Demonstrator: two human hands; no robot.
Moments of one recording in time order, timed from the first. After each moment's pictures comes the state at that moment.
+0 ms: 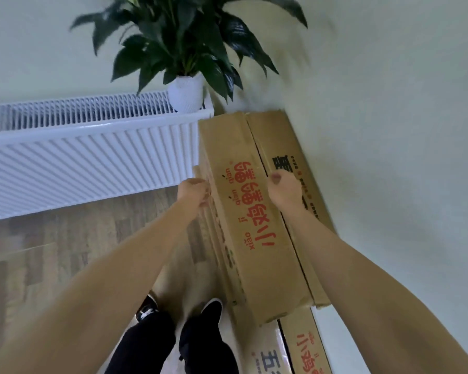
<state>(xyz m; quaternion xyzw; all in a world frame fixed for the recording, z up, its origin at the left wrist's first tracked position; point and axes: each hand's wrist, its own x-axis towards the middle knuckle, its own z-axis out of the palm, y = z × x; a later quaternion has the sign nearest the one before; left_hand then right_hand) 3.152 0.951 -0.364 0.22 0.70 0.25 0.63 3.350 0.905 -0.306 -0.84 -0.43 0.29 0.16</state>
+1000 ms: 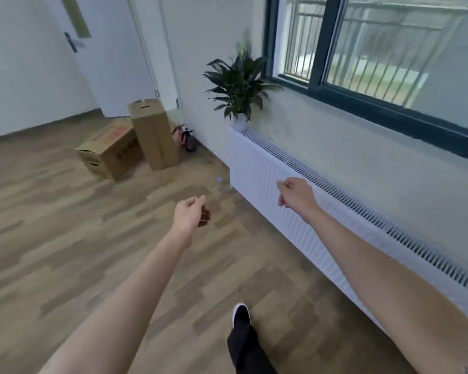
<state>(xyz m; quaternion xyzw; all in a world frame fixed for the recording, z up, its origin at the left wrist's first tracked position) 2.007 0.456 -0.079 -0.01 0.74 0.65 0.19 2.099 0.703 -0.069 -0.33 -0.79 0.51 0.11</state>
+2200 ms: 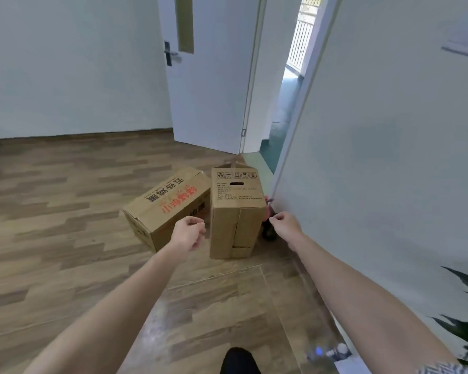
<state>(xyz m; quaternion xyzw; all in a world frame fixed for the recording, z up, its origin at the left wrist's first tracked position) 0.832 0.360 -0.102 -0.19 0.72 0.64 0.17 0.832 0.629 -0.129 -0.29 -0.84 0.46 -0.04</state>
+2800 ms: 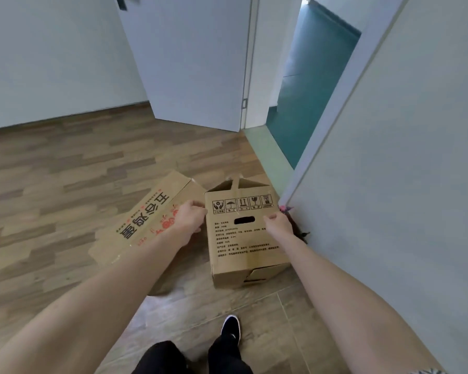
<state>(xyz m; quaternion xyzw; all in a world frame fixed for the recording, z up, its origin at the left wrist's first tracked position) 0.328 0.465 -0.201 -0.19 0.80 0.51 0.26 0.378 0.689 -0.261 -0.36 -0.80 0.45 -0.16</state>
